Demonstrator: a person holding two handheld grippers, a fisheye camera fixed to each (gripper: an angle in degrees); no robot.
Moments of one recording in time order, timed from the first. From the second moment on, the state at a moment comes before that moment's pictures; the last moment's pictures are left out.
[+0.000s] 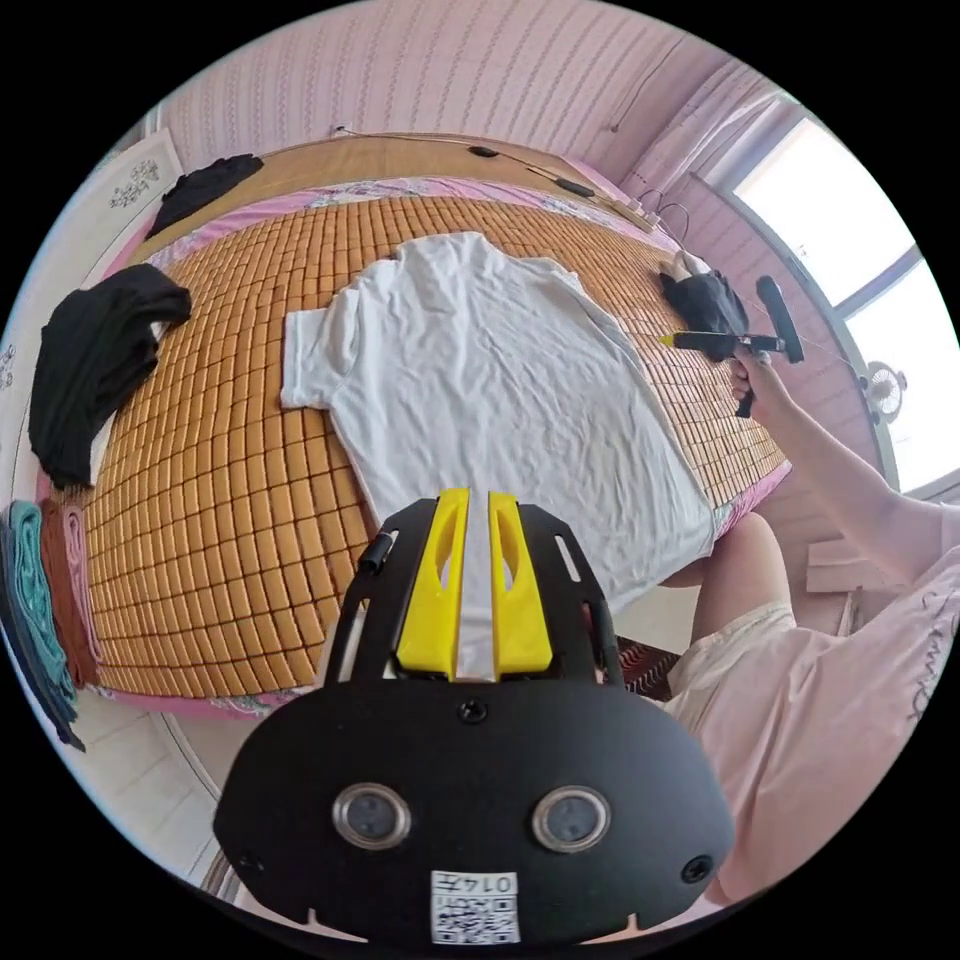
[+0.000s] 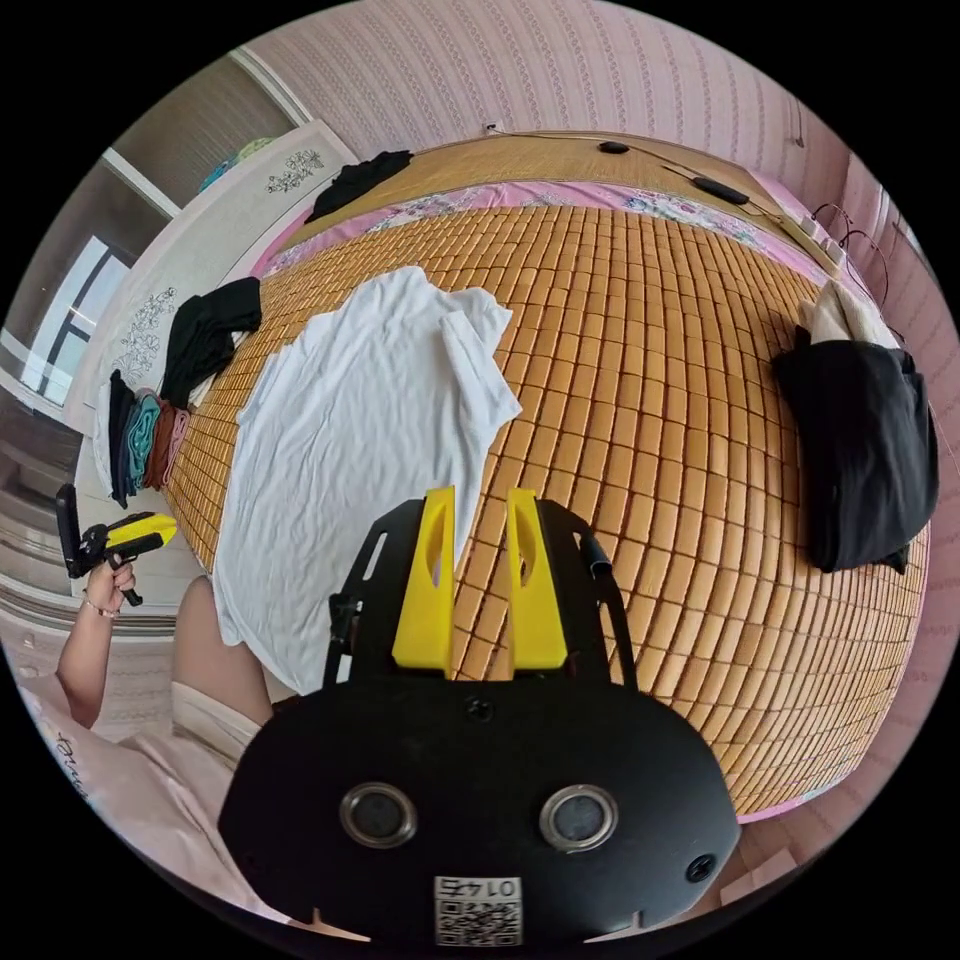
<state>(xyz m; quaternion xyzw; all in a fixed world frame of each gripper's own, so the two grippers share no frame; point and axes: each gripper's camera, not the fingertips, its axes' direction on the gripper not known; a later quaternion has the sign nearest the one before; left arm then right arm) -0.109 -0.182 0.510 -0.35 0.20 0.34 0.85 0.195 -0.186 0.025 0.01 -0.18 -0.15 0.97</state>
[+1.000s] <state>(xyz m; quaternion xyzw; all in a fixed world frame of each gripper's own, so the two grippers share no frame) 0.295 -0.099 0.715 -0.33 0.28 0.59 0.68 0.305 -0.178 0.143 0.04 -0.24 -0.04 0.97</state>
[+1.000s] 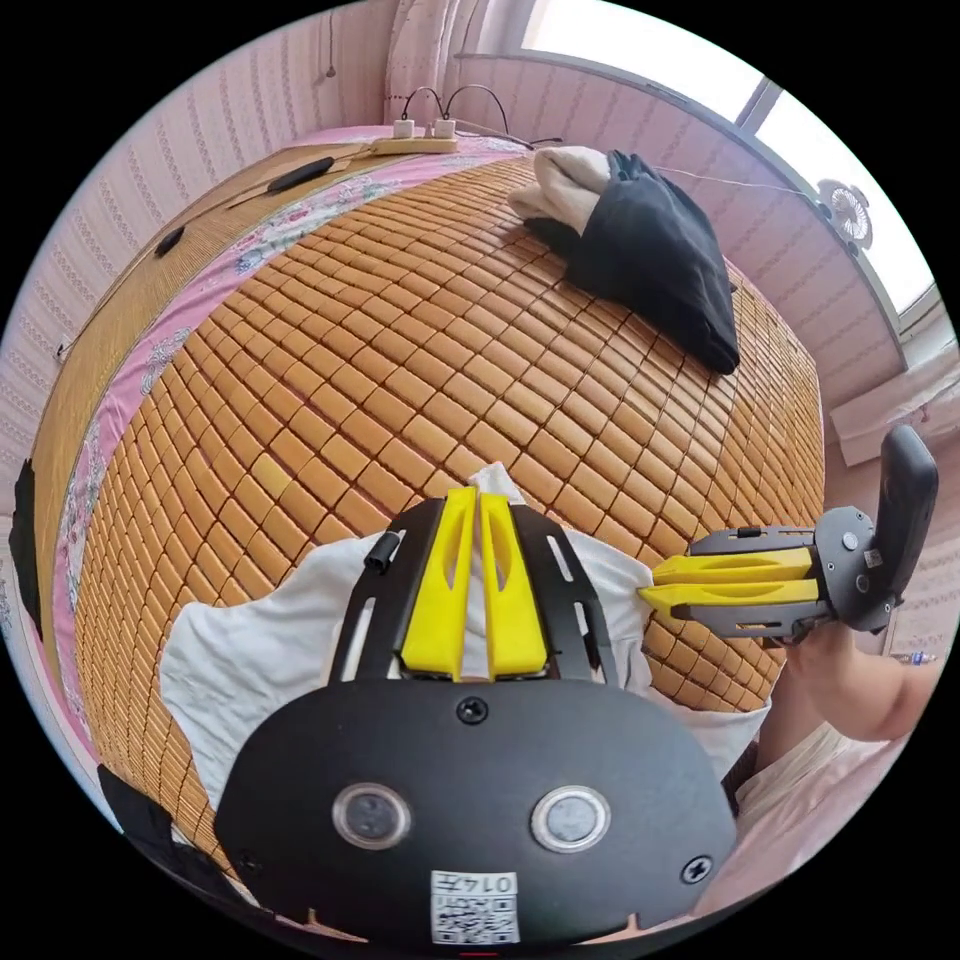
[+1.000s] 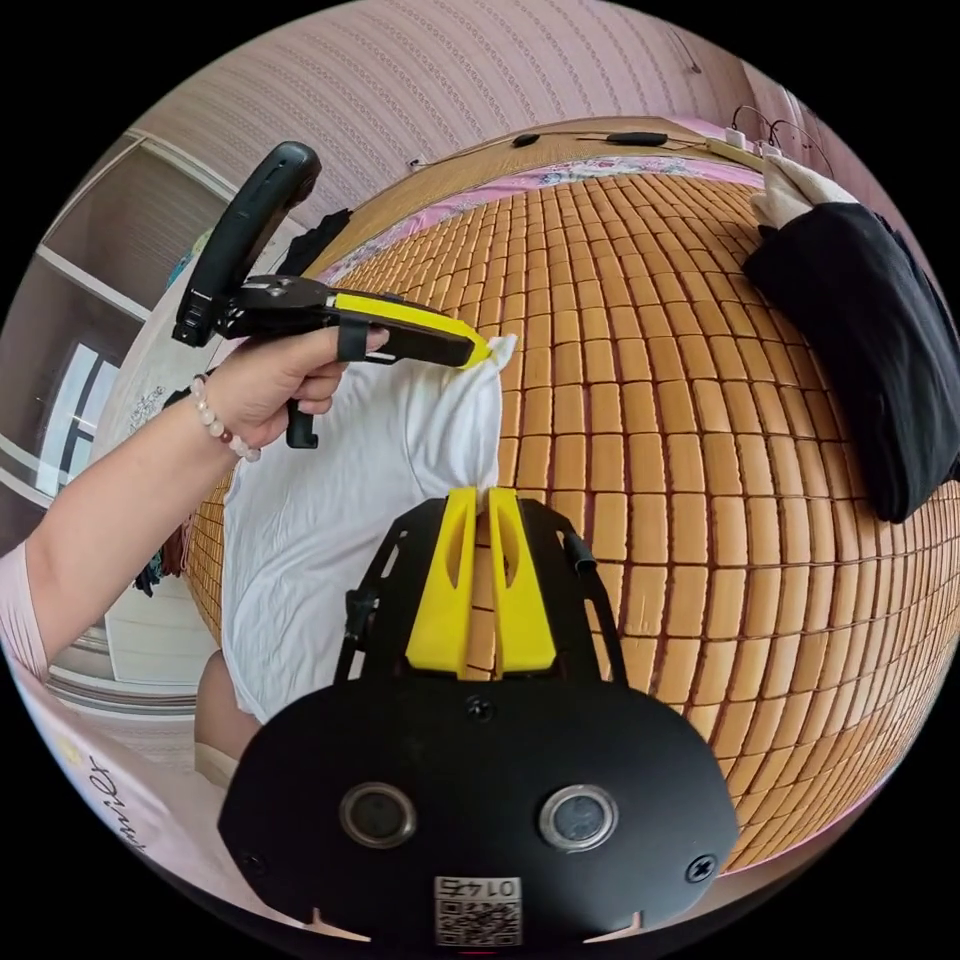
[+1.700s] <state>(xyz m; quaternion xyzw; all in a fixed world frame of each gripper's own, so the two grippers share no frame) -0.075 -0.201 0.601 -0.27 0.23 0.39 0.85 0.286 -0.040 0.143 0.04 -0.18 -0.06 0.98</state>
